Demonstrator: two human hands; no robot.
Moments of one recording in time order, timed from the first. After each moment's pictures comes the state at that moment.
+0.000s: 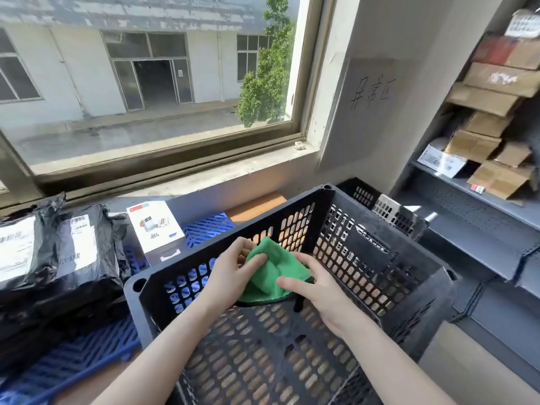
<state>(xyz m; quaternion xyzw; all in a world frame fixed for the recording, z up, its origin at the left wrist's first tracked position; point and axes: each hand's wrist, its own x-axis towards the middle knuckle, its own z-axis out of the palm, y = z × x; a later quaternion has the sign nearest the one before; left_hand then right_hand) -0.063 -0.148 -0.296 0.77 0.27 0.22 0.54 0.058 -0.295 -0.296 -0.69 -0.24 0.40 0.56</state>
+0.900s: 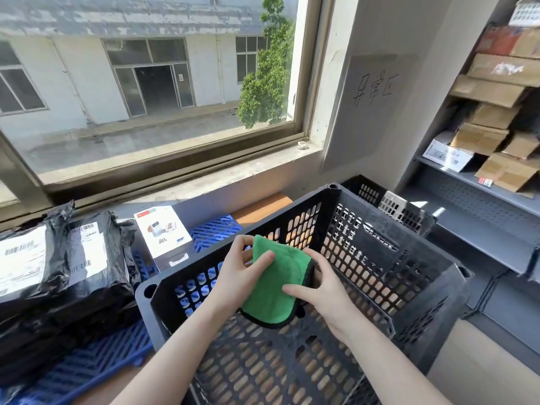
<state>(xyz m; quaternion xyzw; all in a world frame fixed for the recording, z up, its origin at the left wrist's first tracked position) -0.067 -0.150 -0.286 0.66 0.28 0.21 0.67 0.048 -0.290 -0.306 -0.70 -0.21 0.35 0.59</state>
